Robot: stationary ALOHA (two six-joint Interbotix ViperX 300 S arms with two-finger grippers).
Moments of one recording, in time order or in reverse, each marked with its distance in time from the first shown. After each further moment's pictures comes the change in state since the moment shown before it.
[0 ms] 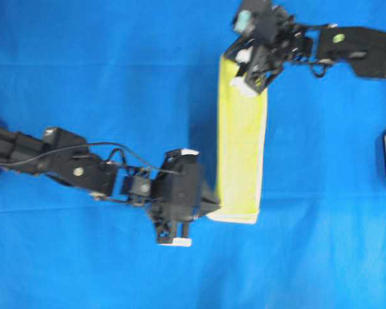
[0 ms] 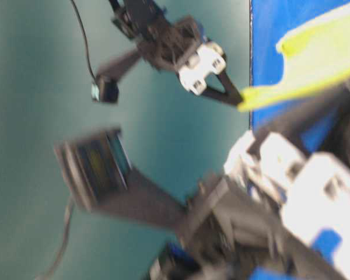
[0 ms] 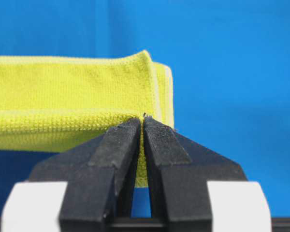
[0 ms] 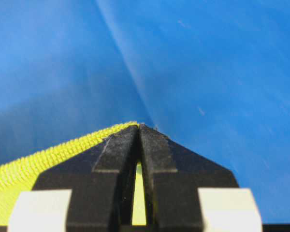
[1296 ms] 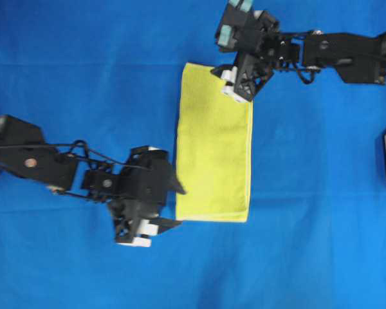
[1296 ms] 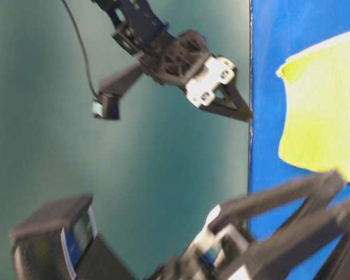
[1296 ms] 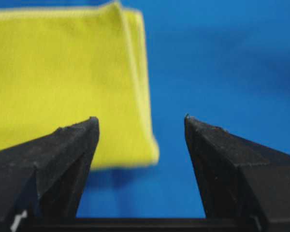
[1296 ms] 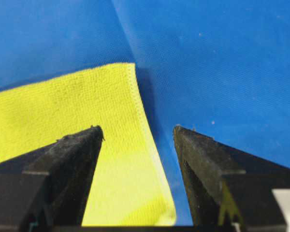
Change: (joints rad) left arm -0.008 -0.224 0.144 0.000 0.176 -0.018; right arm 0.046 -0.021 -0.006 -0.028 0.028 -0.009
